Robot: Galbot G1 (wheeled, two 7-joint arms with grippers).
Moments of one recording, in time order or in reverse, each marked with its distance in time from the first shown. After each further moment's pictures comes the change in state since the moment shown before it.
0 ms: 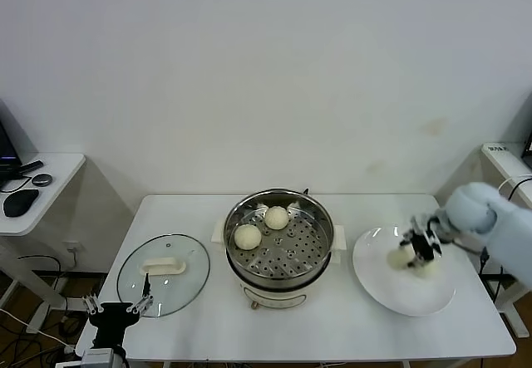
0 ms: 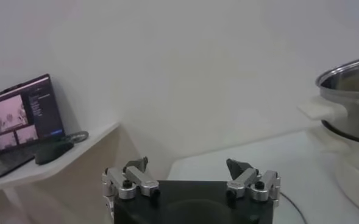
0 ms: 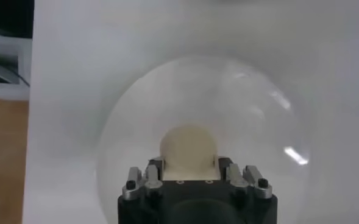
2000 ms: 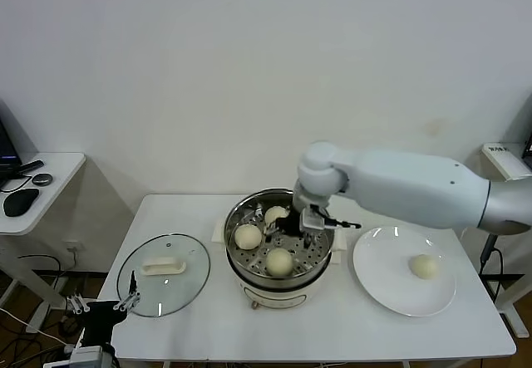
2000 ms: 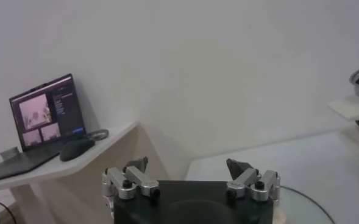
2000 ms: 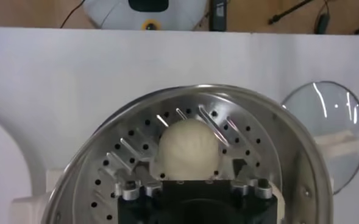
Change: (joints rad) left arm -0.012 -0.027 -0.053 0.006 0.001 -0.004 -0.006; right arm 0.526 0.498 -0.566 0.099 -0.055 0.700 0.090
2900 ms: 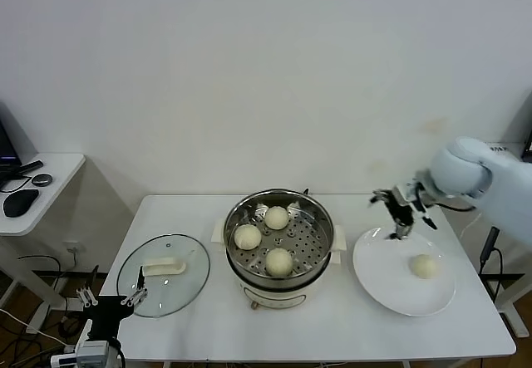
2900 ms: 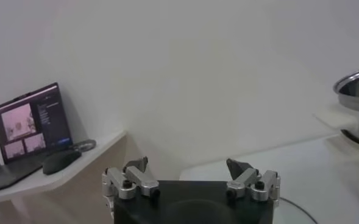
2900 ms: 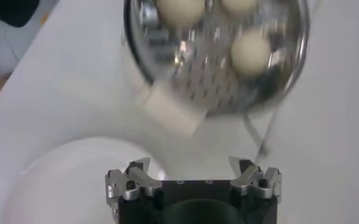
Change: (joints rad) left arm -0.029 0.040 0.030 0.021 -0.006 -0.004 0.005; right arm -0.243 -0.544 0.302 0.048 0.102 -0.641 -0.020
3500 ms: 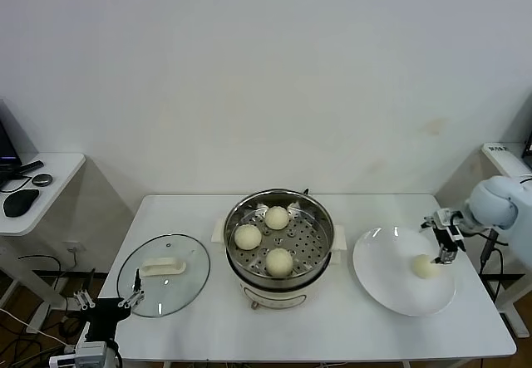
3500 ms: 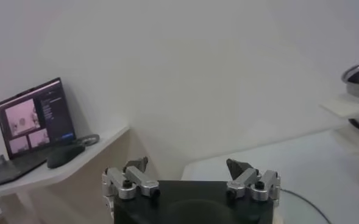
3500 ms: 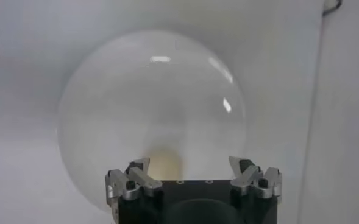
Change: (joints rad) left arm -0.001 -0.005 -0.014 0.021 0.001 -0.002 0.001; right arm -0.379 -0.004 0.317 -0.267 -0.185 0.059 0.006
